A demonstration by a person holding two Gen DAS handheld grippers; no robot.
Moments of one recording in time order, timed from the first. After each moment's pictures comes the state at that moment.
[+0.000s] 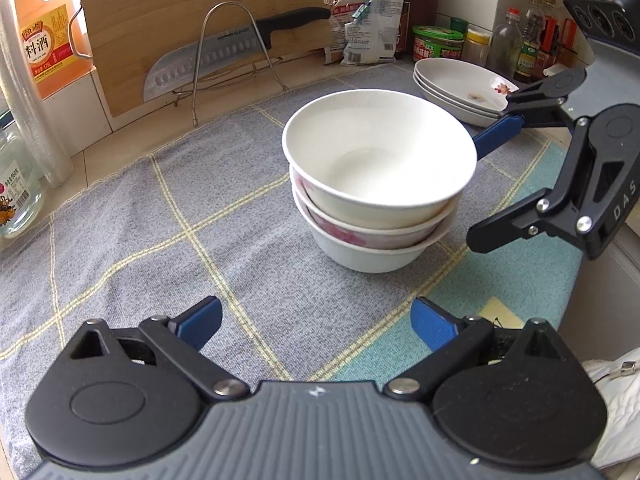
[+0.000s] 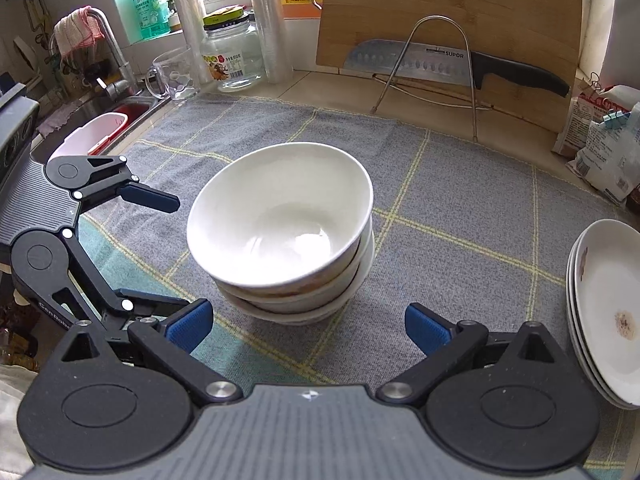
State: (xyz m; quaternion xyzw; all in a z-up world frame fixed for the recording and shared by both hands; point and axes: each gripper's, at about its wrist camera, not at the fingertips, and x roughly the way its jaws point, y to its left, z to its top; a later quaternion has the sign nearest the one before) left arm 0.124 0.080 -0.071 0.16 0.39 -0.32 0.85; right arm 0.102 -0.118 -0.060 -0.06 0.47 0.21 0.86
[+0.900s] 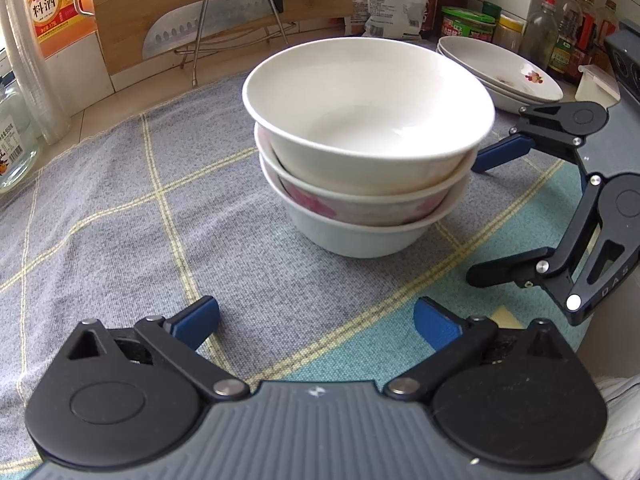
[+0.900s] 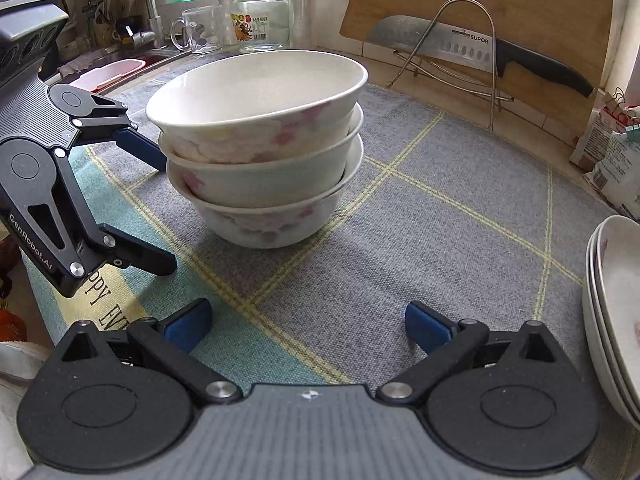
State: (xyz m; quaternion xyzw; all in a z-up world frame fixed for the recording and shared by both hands) left arm 0.120 0.049 -0.103 0.14 0.42 -0.28 0.85; right arm 0.082 -0.142 -0.122 -0.14 0.42 0.26 0.86
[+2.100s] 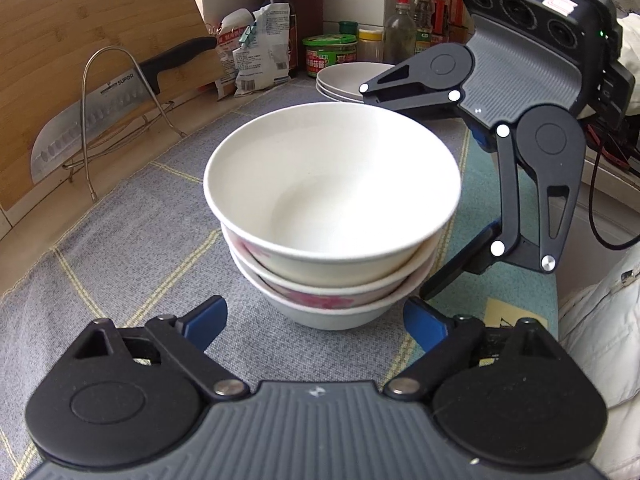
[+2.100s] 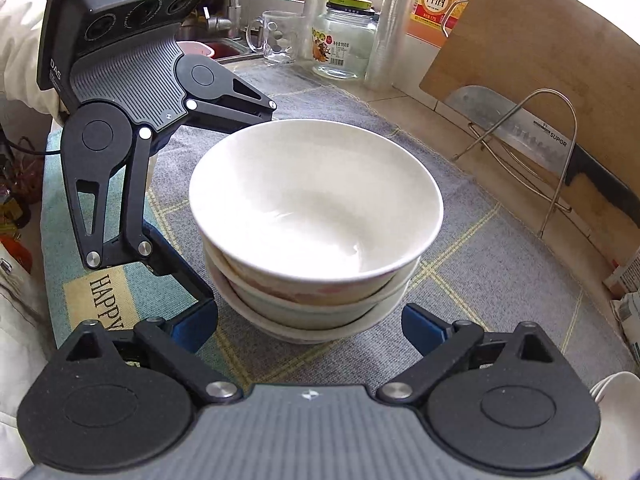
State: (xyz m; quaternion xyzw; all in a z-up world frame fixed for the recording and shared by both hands) left arm 0.165 0.060 -0.088 0.21 0.31 -0.50 0.78; right arm 0.114 -0.108 -0.097 -0.24 0.38 0.35 0.82
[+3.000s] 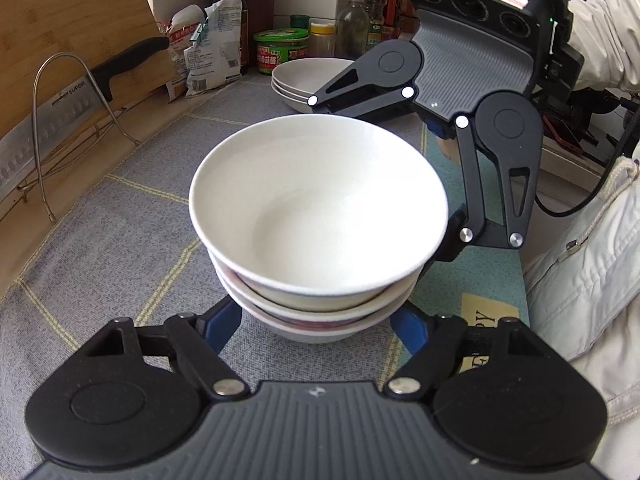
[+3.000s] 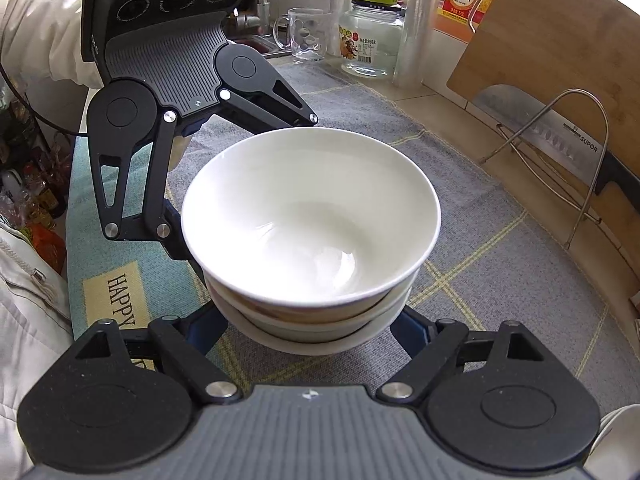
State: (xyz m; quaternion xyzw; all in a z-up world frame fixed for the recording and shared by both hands) left arm 0.181 0.060 -0.083 0.22 0.33 -0.57 0.72; right arm 0.135 -0.108 -0.091 -0.23 0.40 0.40 0.79
